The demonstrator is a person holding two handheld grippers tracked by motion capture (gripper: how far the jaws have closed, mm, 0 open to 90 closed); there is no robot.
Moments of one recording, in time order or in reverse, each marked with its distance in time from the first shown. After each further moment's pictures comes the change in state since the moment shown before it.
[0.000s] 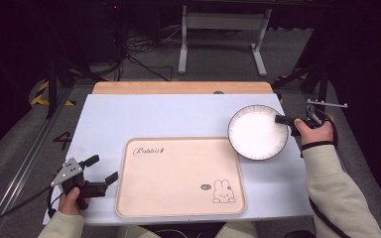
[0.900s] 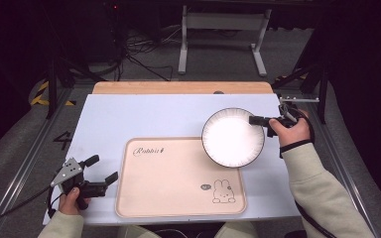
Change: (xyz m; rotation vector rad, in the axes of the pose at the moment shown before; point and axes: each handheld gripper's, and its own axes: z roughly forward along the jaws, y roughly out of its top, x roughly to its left) left arm 0.000 0.000 0.000 -0.001 -0.002 -0.002; right arm 0.077 0.003 0.030 0.081 0.136 -0.073
